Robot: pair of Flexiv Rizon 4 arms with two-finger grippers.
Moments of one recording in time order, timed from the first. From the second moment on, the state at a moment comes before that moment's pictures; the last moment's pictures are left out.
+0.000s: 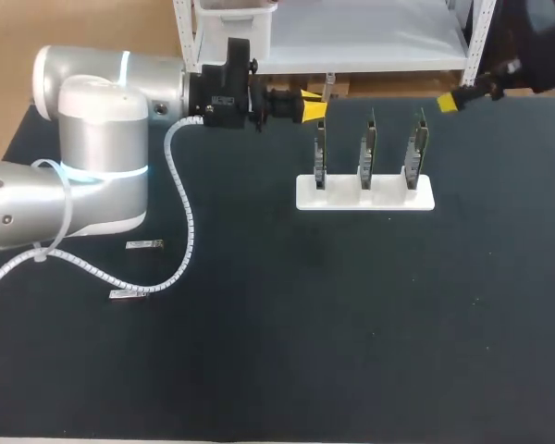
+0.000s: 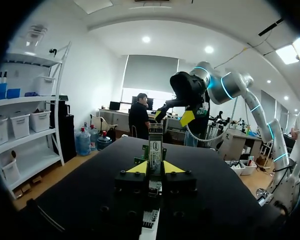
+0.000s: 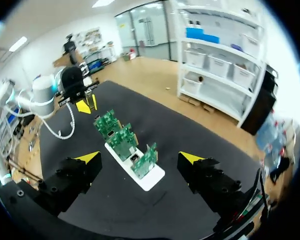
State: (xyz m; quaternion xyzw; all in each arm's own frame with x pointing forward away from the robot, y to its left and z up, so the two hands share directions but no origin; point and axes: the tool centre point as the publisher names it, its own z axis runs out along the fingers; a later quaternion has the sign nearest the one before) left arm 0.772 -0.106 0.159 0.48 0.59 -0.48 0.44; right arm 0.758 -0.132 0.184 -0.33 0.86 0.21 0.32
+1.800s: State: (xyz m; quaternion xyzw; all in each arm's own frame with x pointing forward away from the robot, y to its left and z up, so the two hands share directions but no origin) left arm 0.772 -0.106 0.159 0.48 0.59 -0.48 0.44; right arm 0.757 0.002 0.197 -0.56 0.66 0.38 0.32
